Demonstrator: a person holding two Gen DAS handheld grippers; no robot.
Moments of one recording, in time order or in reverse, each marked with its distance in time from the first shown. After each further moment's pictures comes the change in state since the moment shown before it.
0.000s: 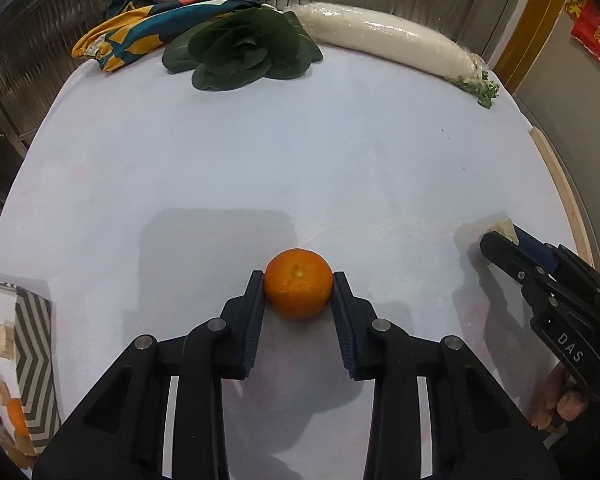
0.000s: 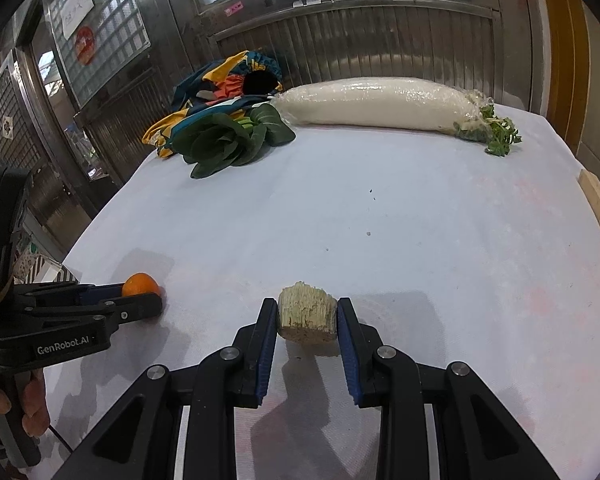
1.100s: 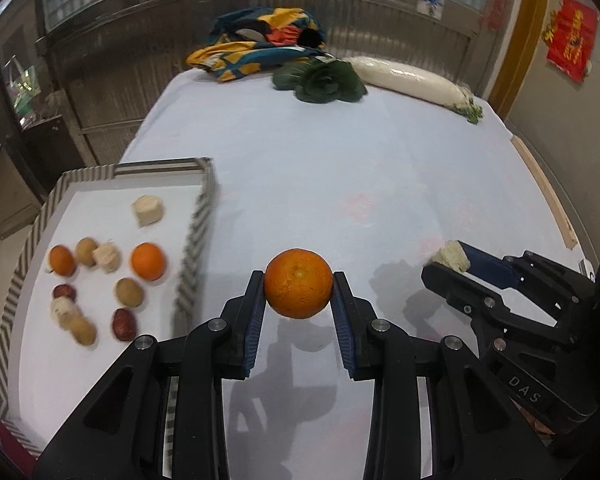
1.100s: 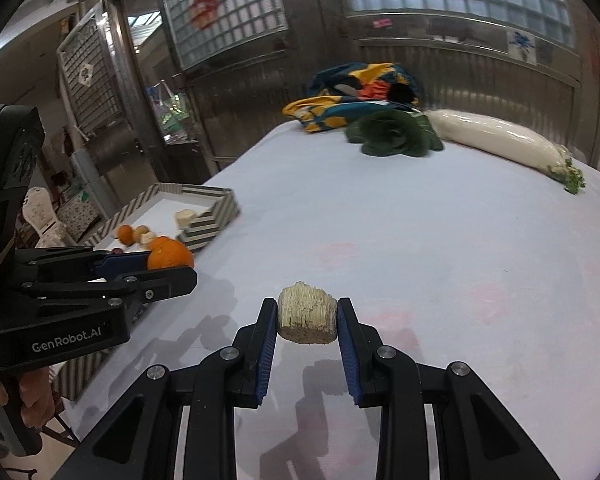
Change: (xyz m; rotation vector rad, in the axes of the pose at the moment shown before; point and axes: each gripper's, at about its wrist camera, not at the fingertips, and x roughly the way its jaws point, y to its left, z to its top) left arm -0.141 0.066 -0.140 -0.058 -0.181 0.076; right arm -0.076 0.173 -0.087 -0.216 -0.034 0.173
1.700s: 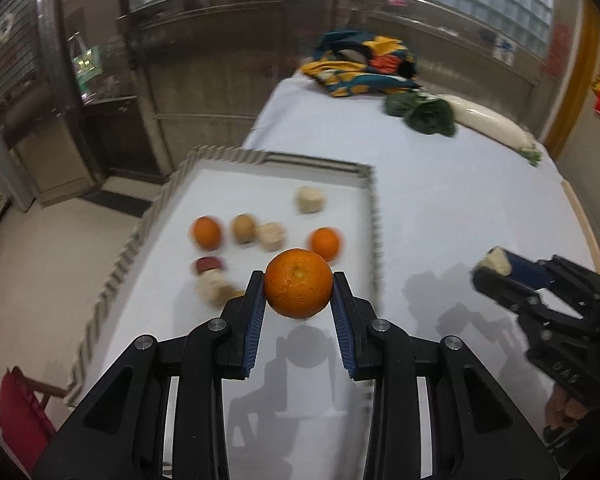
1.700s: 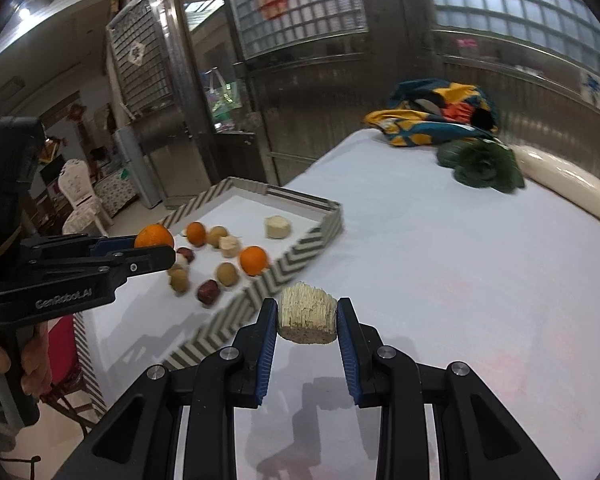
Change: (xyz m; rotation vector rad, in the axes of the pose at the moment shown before) left arm -0.046 0.121 -0.028 -0.136 -0.051 0.159; right arm 0.024 0.089 0.024 -0.126 0.002 0.130
